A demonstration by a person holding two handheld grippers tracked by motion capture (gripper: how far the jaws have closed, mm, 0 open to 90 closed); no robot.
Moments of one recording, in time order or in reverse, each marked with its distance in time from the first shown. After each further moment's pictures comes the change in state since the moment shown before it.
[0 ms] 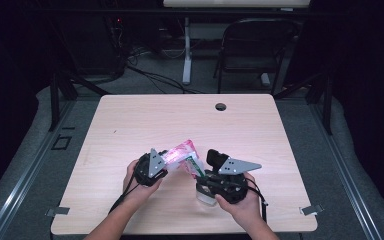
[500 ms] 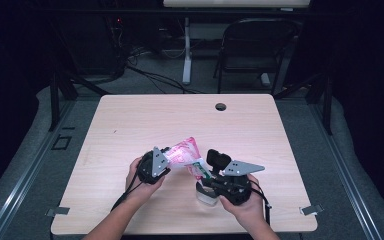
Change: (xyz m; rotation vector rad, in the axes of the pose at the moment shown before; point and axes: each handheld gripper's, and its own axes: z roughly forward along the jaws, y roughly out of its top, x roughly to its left) left arm -0.003 0.009 0.003 -0.028 0.030 0.028; right arm -0.008 -0.011 -0.005 0.039 -0.044 0.023
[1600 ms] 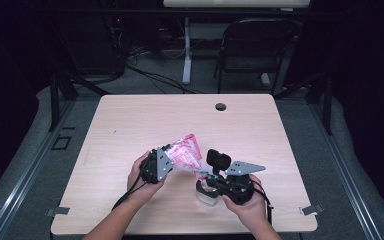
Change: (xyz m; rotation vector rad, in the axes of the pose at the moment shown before) left arm -0.008 0.010 -0.003 -0.023 0.093 0.100; right arm -0.012 -0.011 0.002 0.043 -0.042 0.024
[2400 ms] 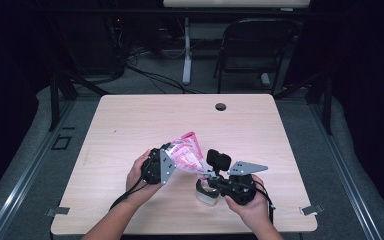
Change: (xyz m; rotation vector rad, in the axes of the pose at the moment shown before) left arm -0.002 0.009 -0.007 -0.006 0.056 0.106; right arm -0.003 -0.001 -0.005 0.013 0.014 0.013
